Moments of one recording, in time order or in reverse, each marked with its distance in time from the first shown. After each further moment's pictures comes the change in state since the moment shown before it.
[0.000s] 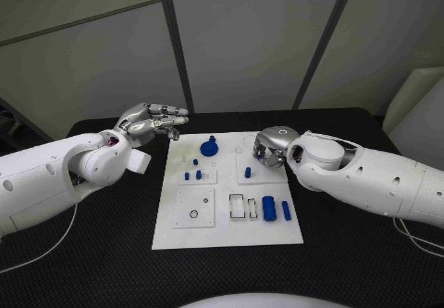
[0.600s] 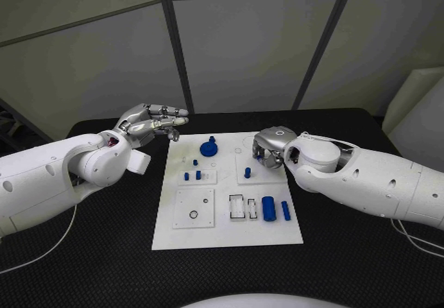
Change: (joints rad) left arm 0.000 0.000 0.000 0.000 0.001 0.000 -0.001; left_hand 0.000 0.000 -0.003 -0.003 0.000 0.000 0.000 0.000 -0.001 0.000 0.000 0.000 0.000 0.000 0.000 -0.004 -0.001 0.000 0.000 0.000 0.000 0.000; right arm 0.002 0.011 -0.006 0.004 -0.051 0.013 -0.034; right_hand -0.012 0.012 -0.005 -0.005 0.000 0.014 -0.004 0.000 0.002 0.015 -0.003 0.000 -0.011 0.000 0.000 0.004 -0.003 0.000 0.000 0.000 0.009 0.000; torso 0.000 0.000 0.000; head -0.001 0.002
